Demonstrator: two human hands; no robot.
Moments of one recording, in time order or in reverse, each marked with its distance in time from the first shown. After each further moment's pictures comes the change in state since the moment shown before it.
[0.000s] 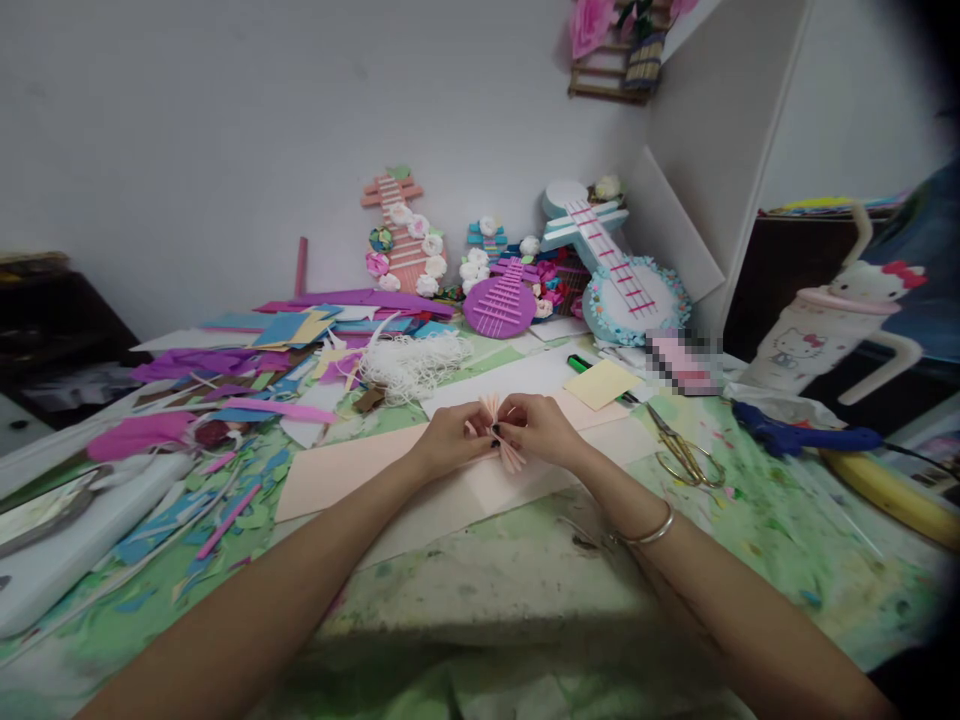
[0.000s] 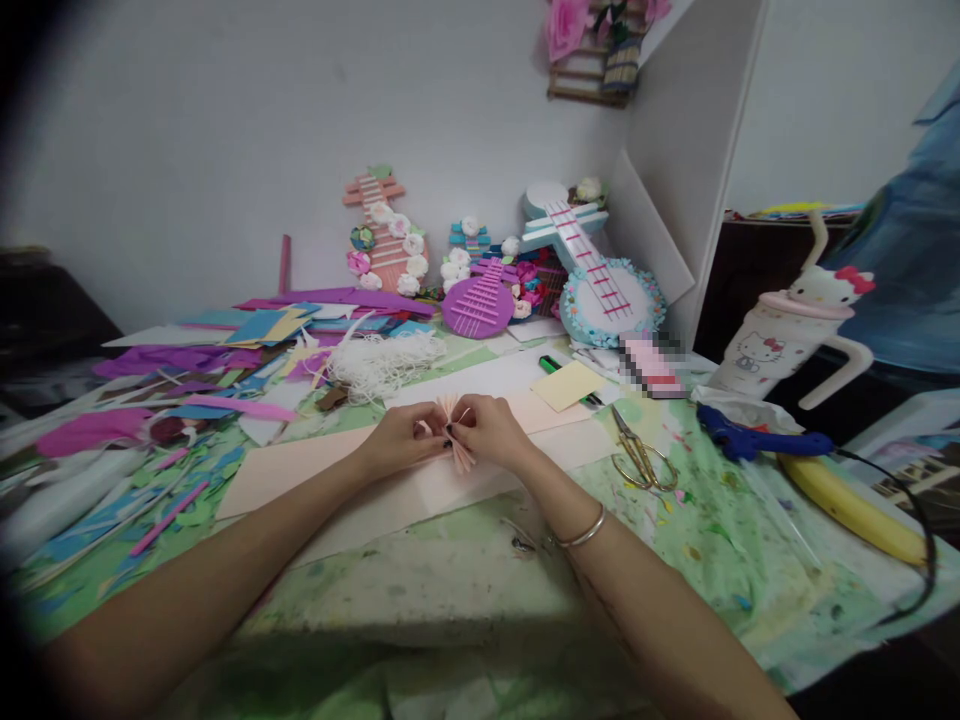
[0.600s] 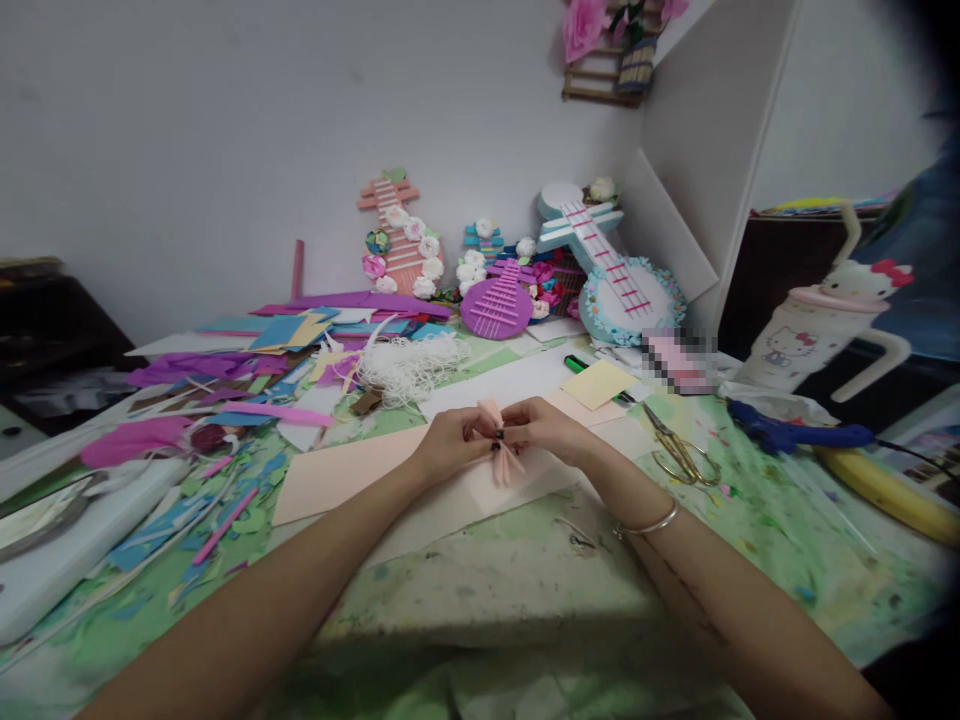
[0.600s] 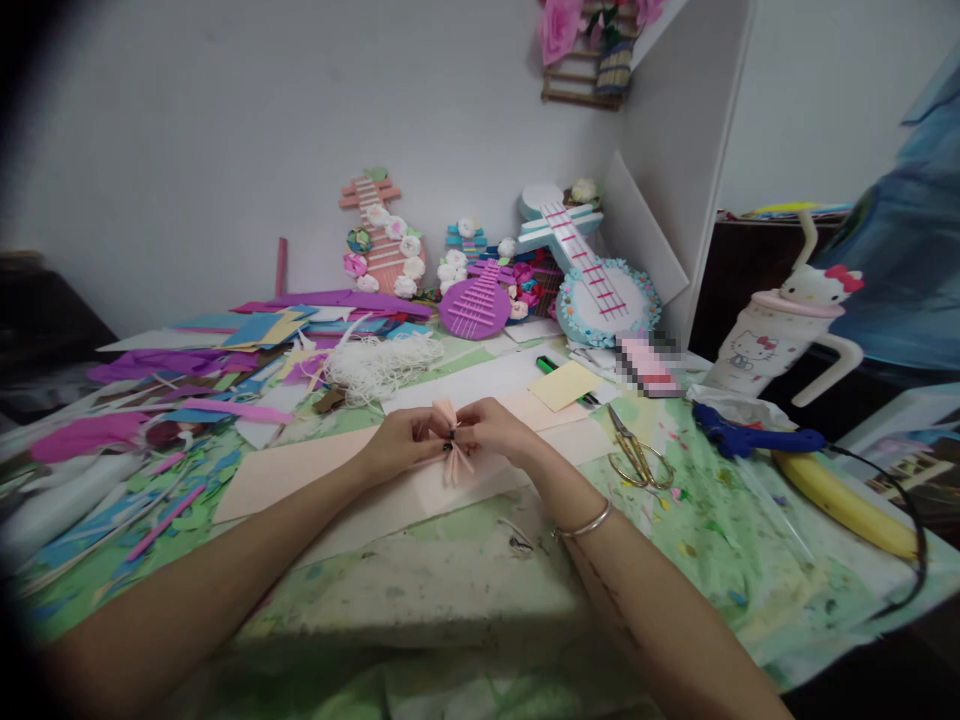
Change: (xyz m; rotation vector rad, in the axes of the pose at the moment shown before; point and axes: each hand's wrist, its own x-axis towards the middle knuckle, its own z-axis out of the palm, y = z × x) left_hand -0.002 0.006 0.004 -0.101 0.009 -0.036; right_hand -0.002 -0.009 -0.012 0.511 -0.294 0.211
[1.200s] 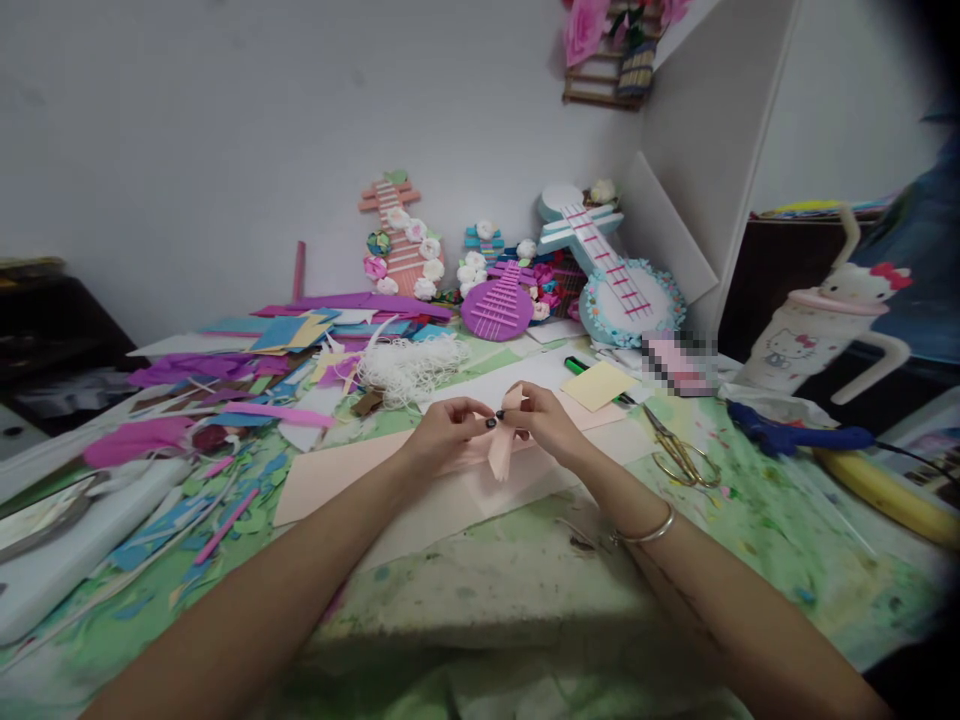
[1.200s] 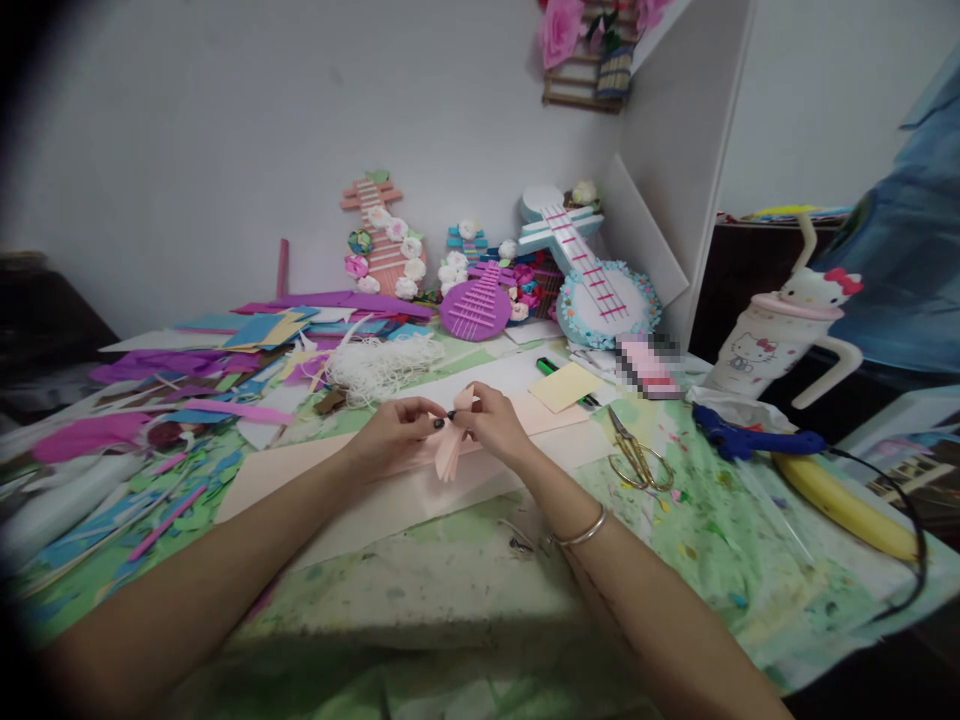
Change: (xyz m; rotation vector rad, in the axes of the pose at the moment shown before) left_hand 0.004 0.006 -0.006 -0.642 0.057 -0.231; right_hand 0.007 0.006 0.005 0.068 0.326 -0.182
